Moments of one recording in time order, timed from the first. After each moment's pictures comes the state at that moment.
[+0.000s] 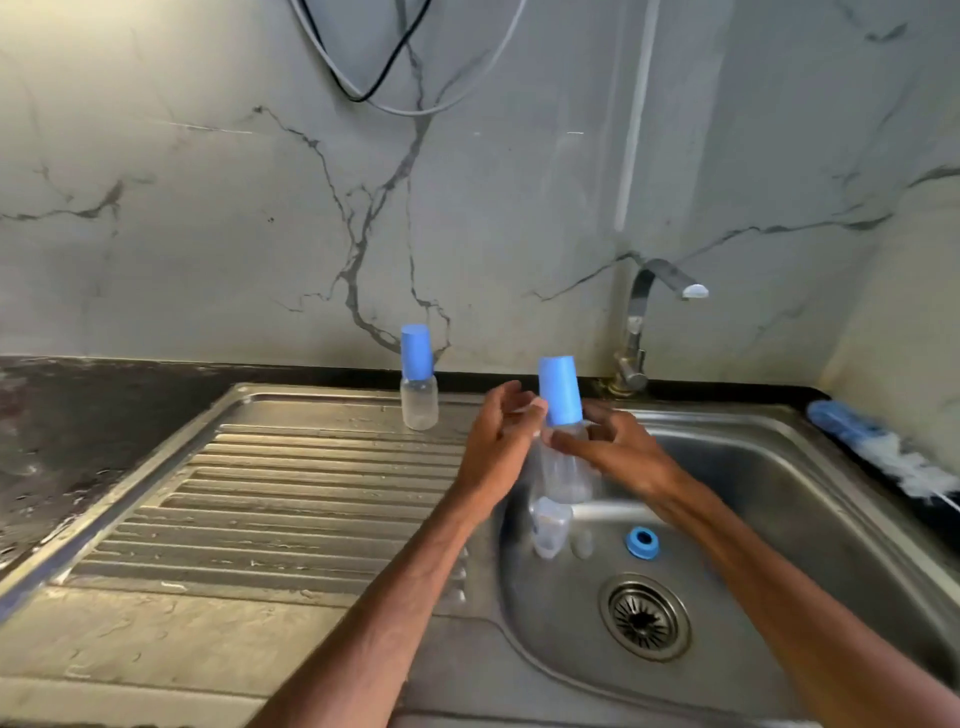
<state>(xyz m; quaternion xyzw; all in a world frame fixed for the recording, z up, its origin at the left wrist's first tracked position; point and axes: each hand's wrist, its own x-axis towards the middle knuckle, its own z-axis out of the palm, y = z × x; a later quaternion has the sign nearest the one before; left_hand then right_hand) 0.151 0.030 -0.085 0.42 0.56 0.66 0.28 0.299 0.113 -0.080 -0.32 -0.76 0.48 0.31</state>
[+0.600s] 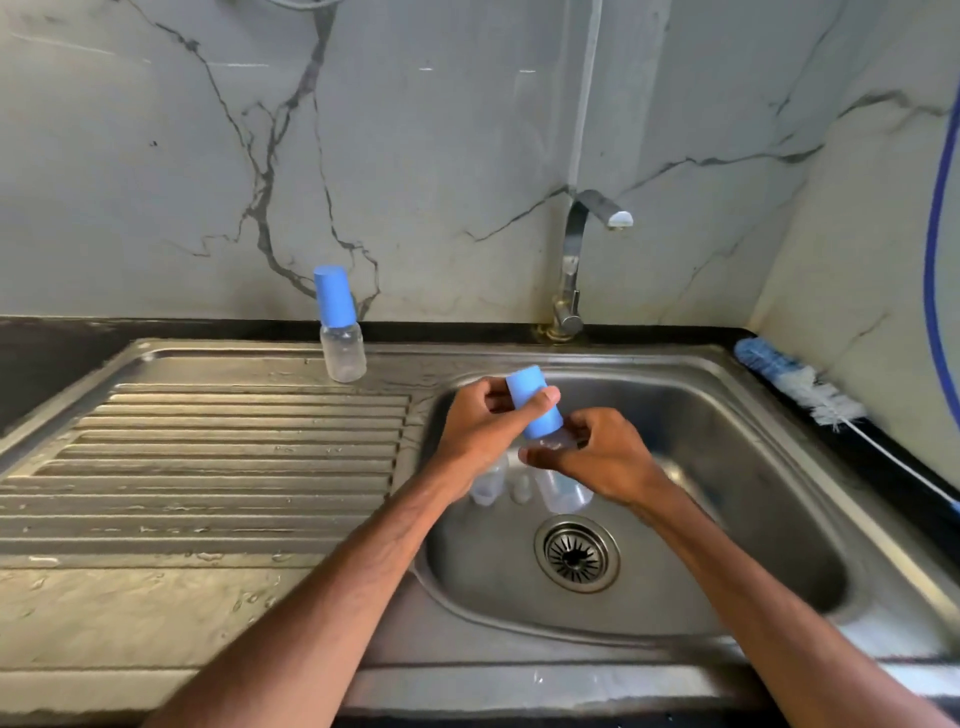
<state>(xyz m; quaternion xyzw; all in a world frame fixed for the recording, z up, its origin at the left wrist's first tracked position) 0.203 0.060 -0.124 0.43 0.58 0.61 0.34 0.361 0.103 -0.122 -0.47 -0.78 0.31 0.25</state>
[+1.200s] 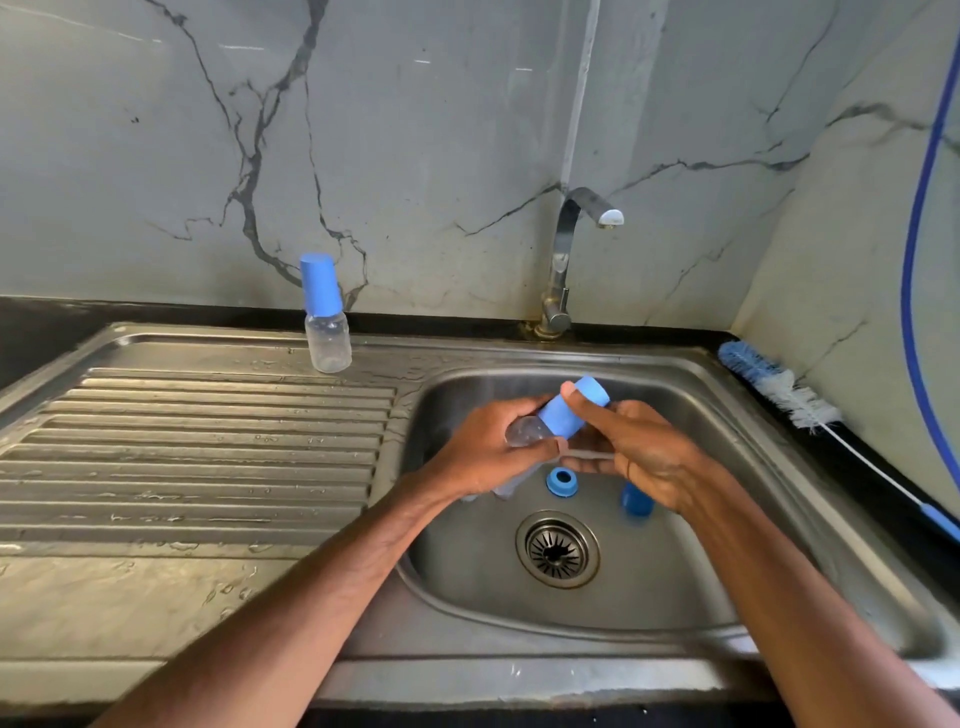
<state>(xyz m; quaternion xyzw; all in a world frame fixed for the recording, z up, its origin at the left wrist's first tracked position) 0.207 0.050 -0.131 0.68 0.53 0.43 0.27 0.397 0.119 -0.104 -0.39 -0.60 0.65 0.27</state>
